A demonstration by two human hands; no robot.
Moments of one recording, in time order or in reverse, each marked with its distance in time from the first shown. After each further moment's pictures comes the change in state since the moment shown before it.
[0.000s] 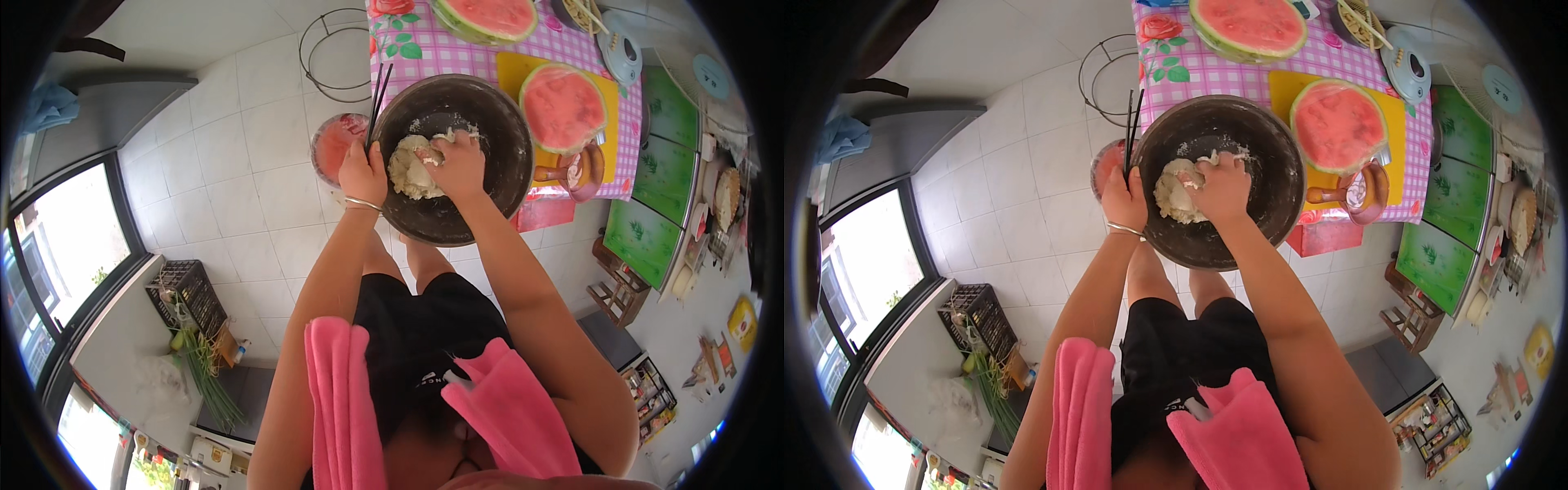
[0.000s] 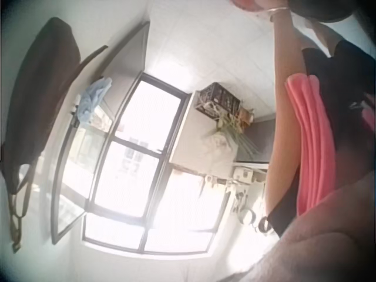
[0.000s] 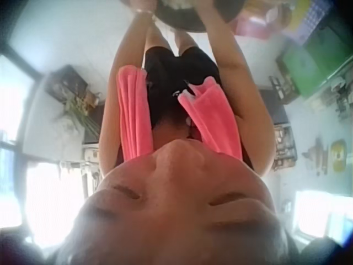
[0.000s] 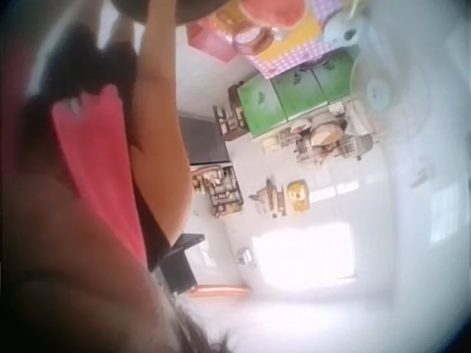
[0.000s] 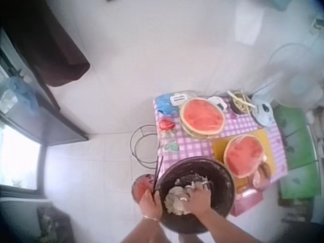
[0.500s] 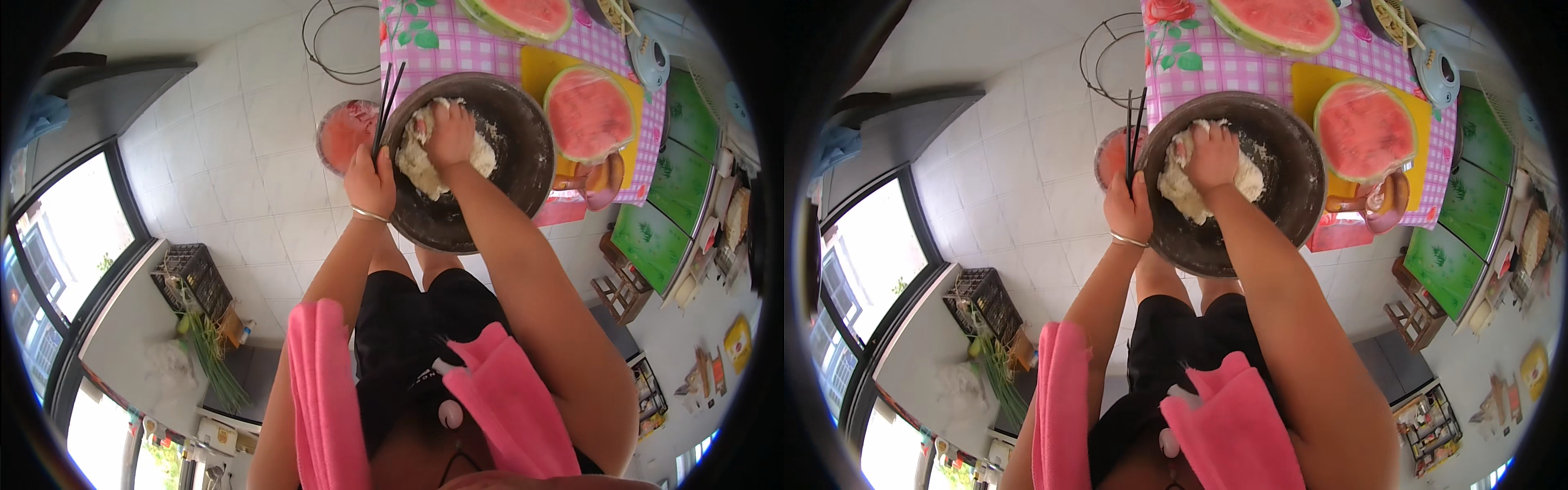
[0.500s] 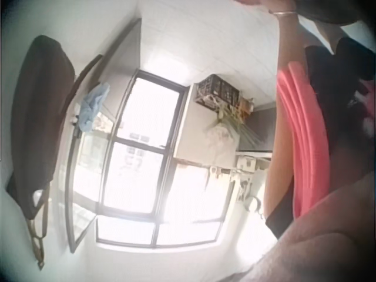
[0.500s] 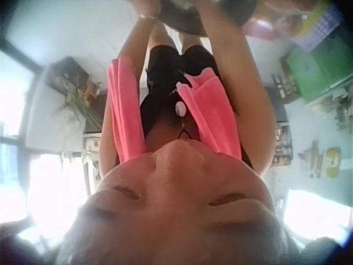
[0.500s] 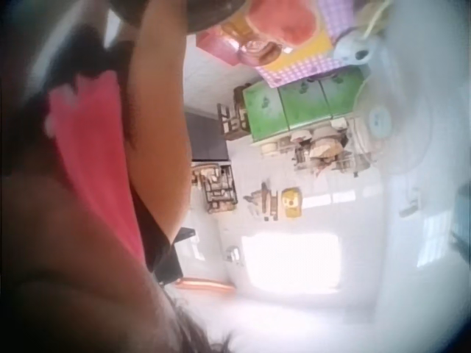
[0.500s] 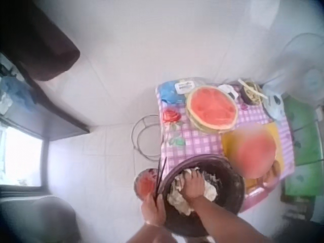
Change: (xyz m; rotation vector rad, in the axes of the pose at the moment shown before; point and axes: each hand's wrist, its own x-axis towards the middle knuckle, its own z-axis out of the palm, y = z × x) left_hand -0.007 -0.002 -0.003 -0.032 -0.048 -0.060; right_hand 0.055 0.013 0.077 -0.087 0.176 -0.176
